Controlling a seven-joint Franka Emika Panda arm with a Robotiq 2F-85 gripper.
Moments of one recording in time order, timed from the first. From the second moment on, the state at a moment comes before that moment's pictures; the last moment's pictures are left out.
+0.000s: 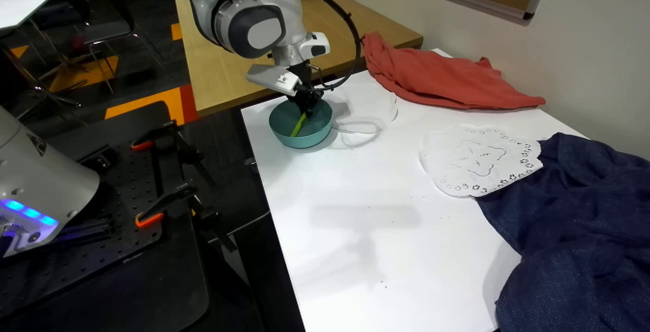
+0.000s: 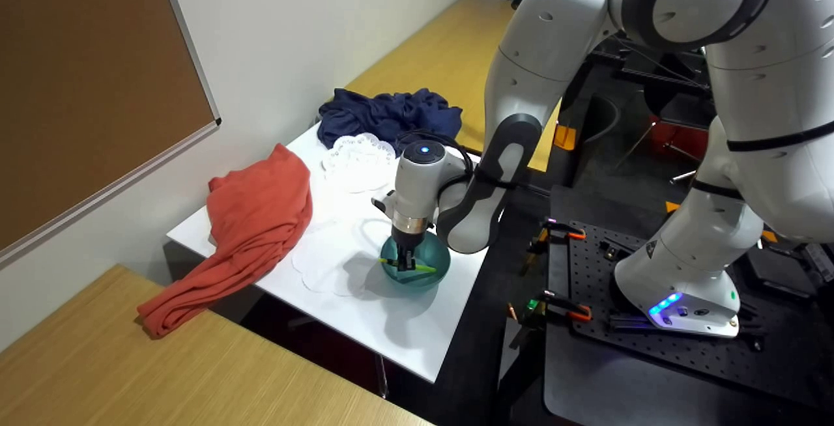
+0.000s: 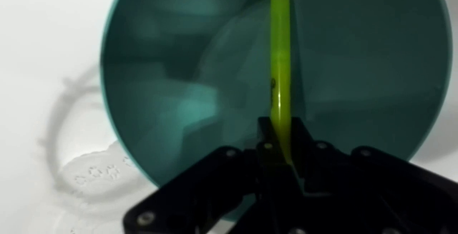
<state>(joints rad) 0.05 0.68 0.03 -2.26 -0.14 3.02 -0.23</state>
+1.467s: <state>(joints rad) 0.40 0.39 -0.52 -2.39 -0.30 3.02 0.30</state>
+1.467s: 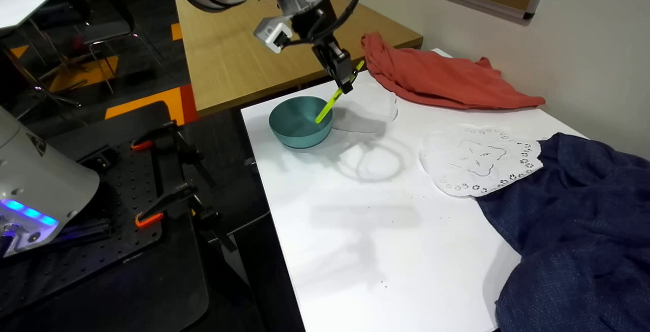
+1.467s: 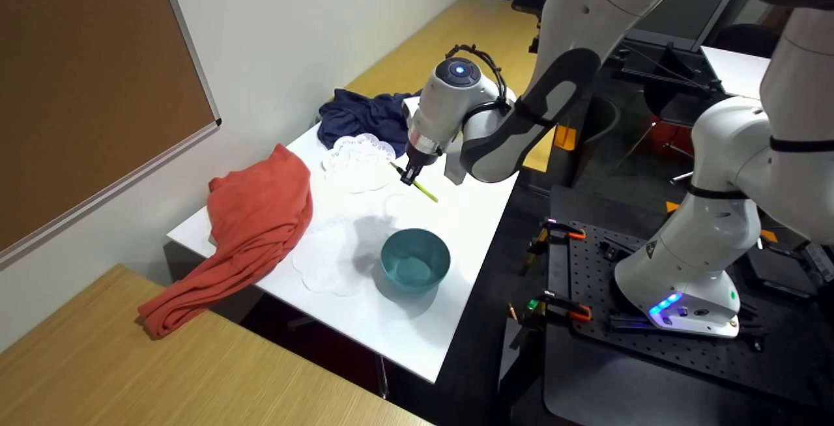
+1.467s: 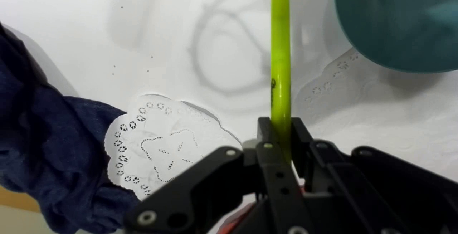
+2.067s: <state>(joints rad) 0.39 0.52 -0.52 -2.37 -0.24 3.03 0.32</state>
